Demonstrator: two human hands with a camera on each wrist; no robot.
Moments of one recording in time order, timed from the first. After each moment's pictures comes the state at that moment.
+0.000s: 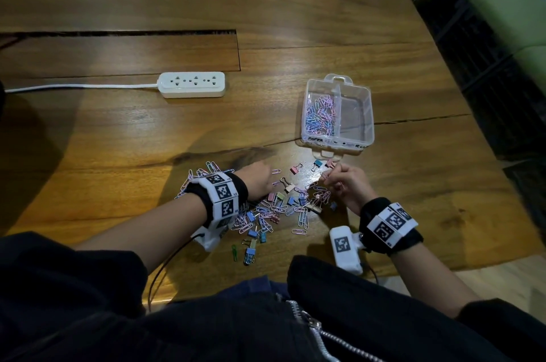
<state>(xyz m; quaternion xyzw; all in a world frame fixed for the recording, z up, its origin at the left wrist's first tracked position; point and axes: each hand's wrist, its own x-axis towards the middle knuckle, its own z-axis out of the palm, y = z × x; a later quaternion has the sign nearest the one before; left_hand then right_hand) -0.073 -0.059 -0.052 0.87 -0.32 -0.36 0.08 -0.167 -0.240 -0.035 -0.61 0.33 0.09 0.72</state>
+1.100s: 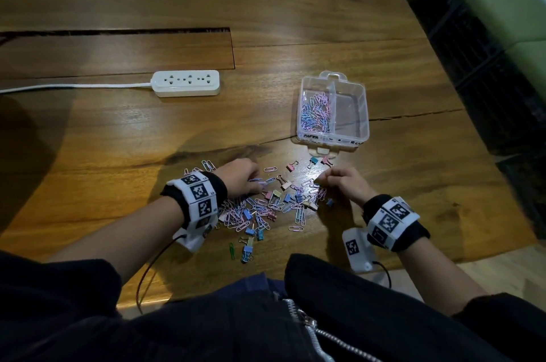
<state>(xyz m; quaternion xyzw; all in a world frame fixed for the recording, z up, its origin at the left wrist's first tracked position) -0.068 -0.034 -0.042 0.87 -0.33 -0.35 0.08 -0.173 -0.252 -0.037 -0.78 0.28 0.20 0.53</state>
